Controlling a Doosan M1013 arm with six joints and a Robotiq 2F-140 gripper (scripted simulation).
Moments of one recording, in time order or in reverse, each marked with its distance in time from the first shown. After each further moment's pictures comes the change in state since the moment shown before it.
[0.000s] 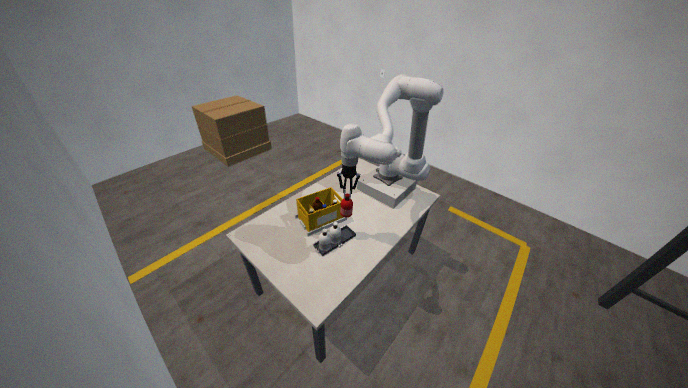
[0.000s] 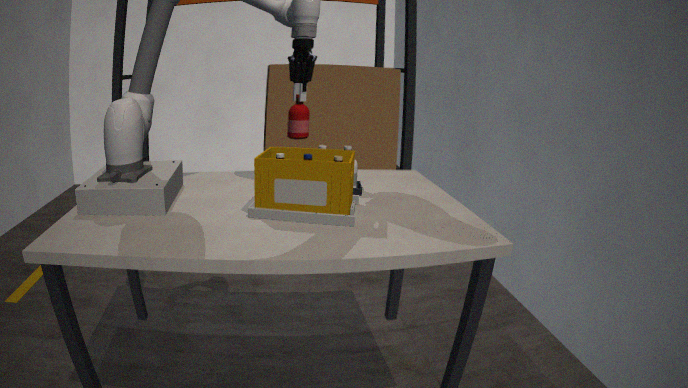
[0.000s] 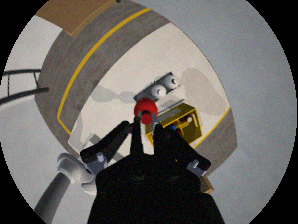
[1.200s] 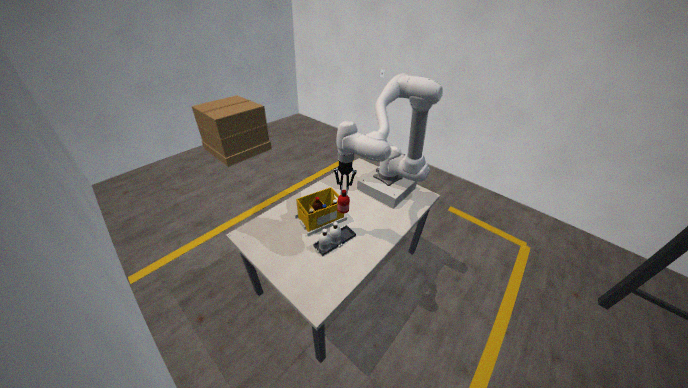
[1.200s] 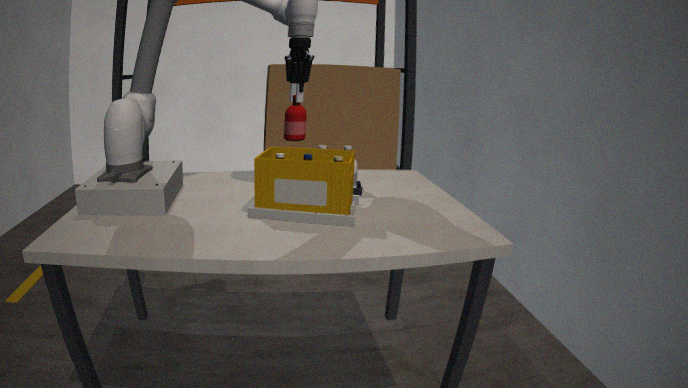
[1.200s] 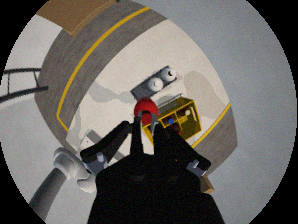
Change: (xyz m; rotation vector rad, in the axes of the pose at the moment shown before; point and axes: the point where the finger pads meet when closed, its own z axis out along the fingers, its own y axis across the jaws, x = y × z) arm -0.034 0.022 0.000 0.000 0.000 0.000
